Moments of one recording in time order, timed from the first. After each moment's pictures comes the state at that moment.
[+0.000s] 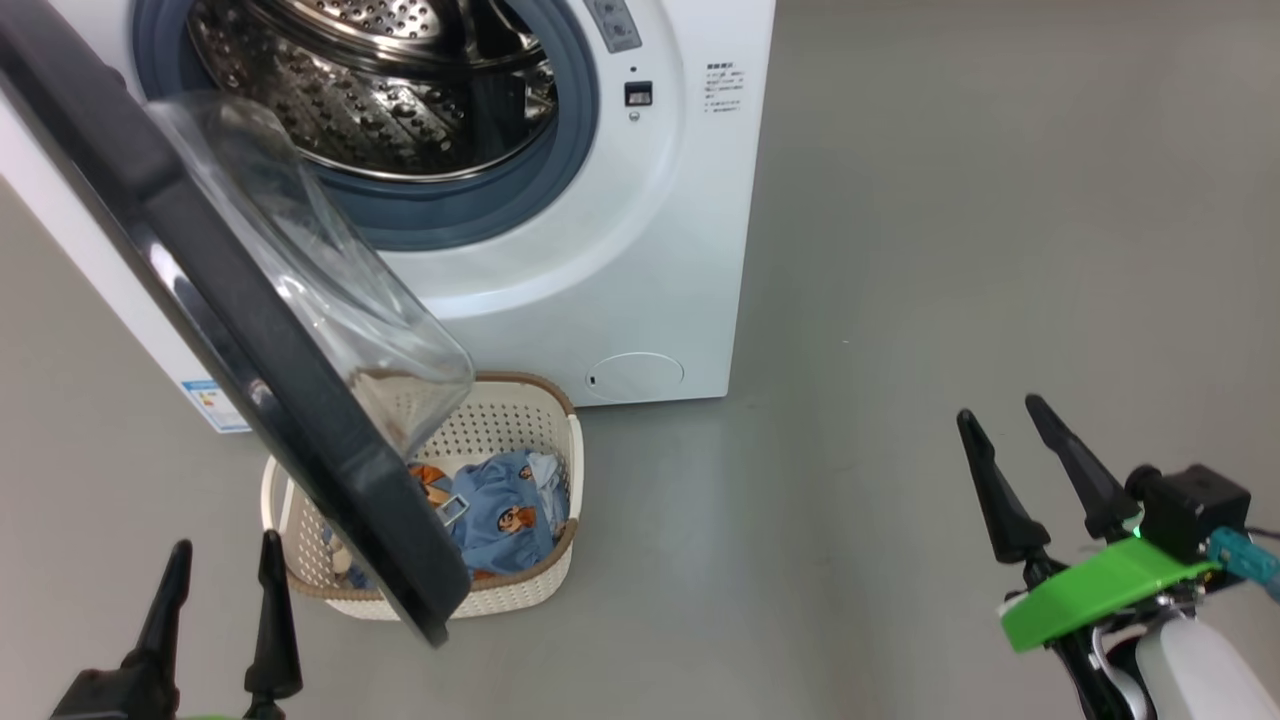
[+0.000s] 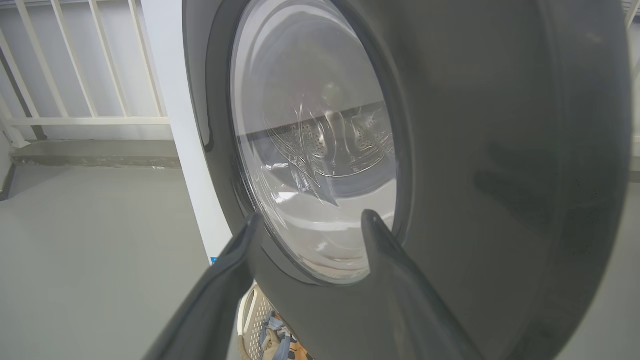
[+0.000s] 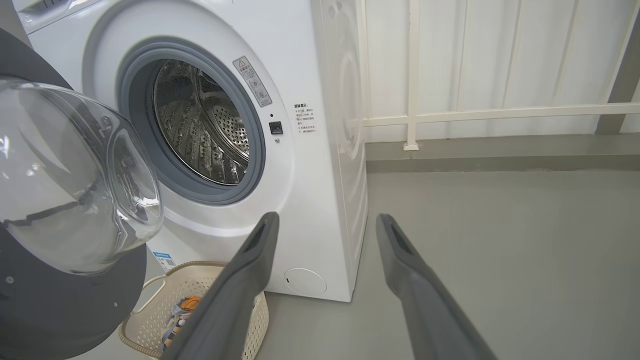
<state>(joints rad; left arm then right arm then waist) 0.04 0.03 0.10 0.05 -0.15 -0.05 -0.26 -0.22 -0.27 0.15 0.26 0.43 0.13 -0.25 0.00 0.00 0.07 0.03</state>
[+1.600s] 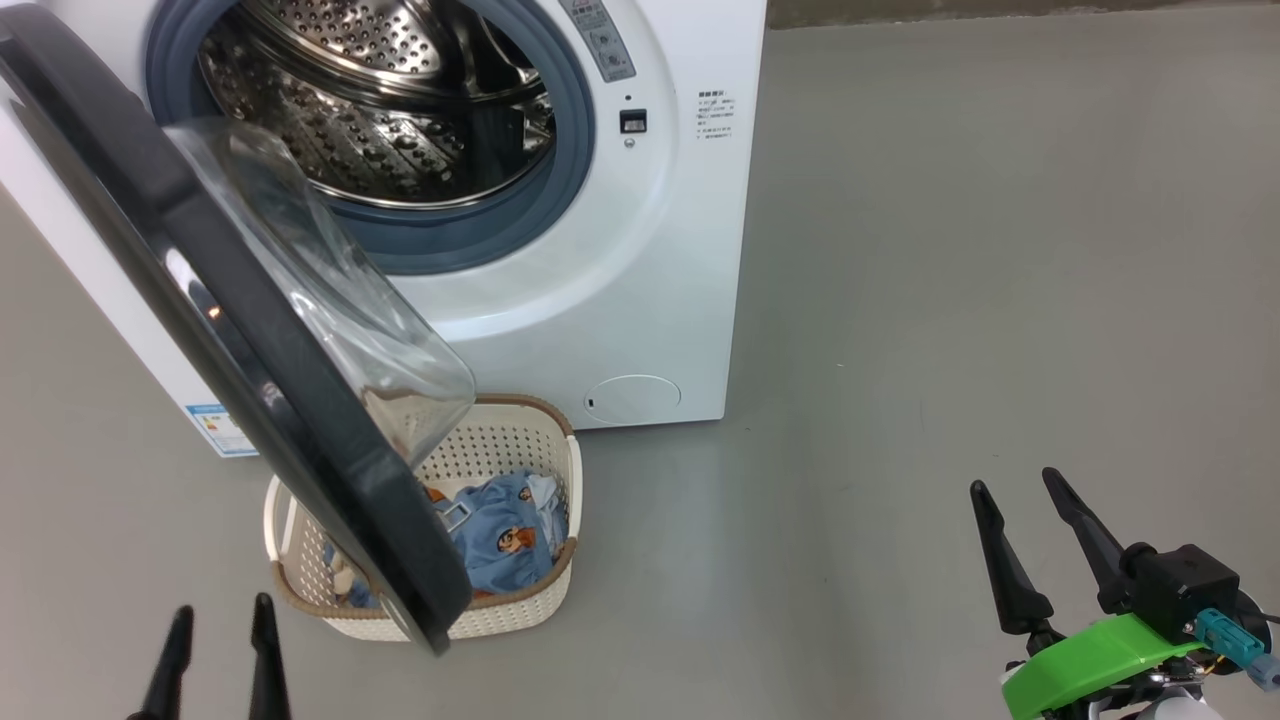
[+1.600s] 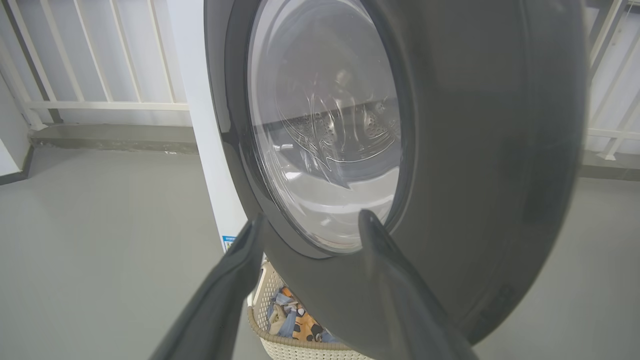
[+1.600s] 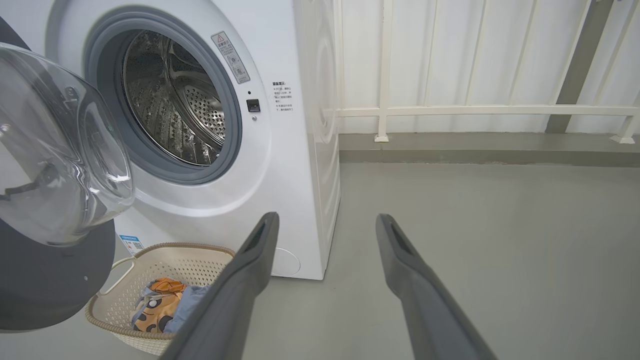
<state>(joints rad) 0.16 0.04 0.09 0.00 -0.18 0.00 -0.26 -0.08 -0.16 0.01 0.21 0.23 0.13 -0.25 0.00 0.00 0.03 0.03</state>
